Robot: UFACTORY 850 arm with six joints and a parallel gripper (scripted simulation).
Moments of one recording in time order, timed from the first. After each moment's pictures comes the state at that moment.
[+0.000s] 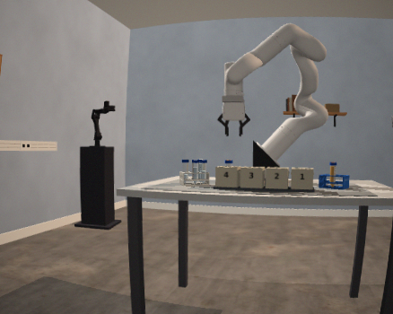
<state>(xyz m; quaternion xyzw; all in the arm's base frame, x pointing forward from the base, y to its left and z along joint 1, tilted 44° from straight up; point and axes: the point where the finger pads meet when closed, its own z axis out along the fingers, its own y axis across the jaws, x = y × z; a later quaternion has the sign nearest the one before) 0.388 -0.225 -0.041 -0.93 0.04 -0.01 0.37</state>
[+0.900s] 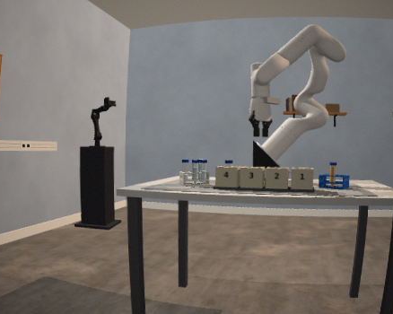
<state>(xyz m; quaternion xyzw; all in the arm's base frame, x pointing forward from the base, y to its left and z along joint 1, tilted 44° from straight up) 0.383 -0.136 0.042 -0.87 -0.34 -0.15 0.34</state>
